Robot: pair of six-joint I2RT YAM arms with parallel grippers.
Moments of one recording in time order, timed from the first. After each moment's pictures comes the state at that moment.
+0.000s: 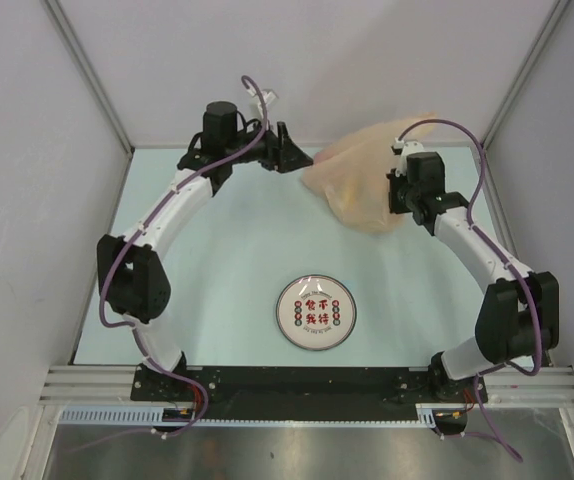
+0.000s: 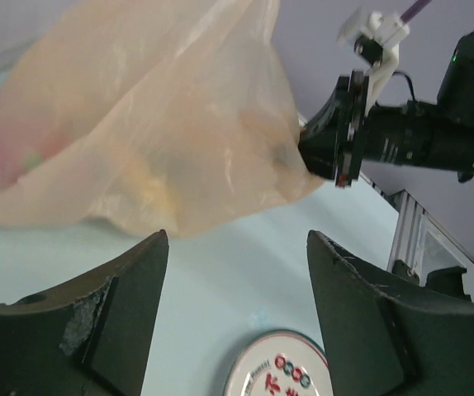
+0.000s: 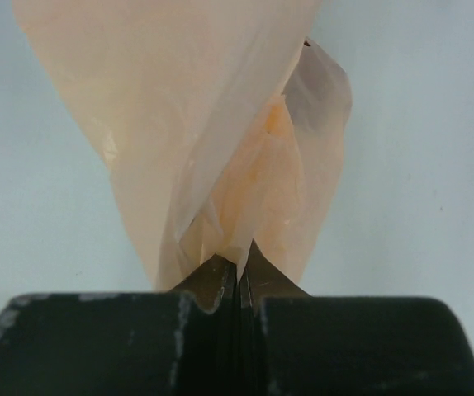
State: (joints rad) left arm -0.35 1.78 1.64 -0.16 0.76 -0.33; right arm 0.23 1.51 1.20 -0.31 0.03 0.04
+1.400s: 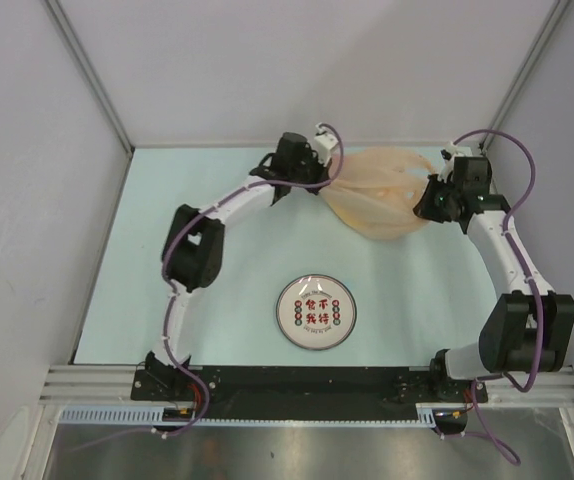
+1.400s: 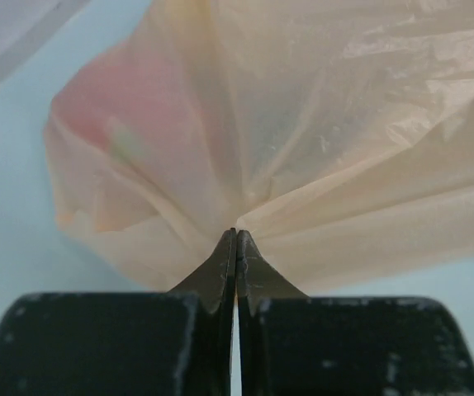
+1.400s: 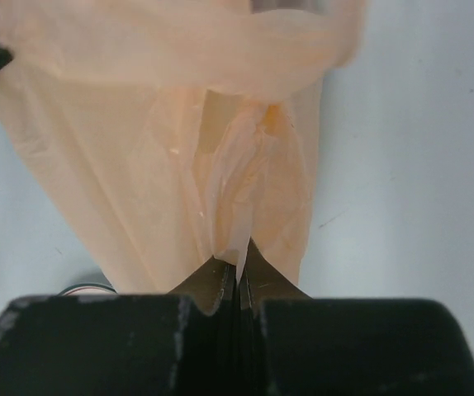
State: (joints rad) left arm -0.56 2.27 1.91 -0.13 0.32 0.13; right arm -0.02 1.41 1.19 -0.54 -0.24 0.25
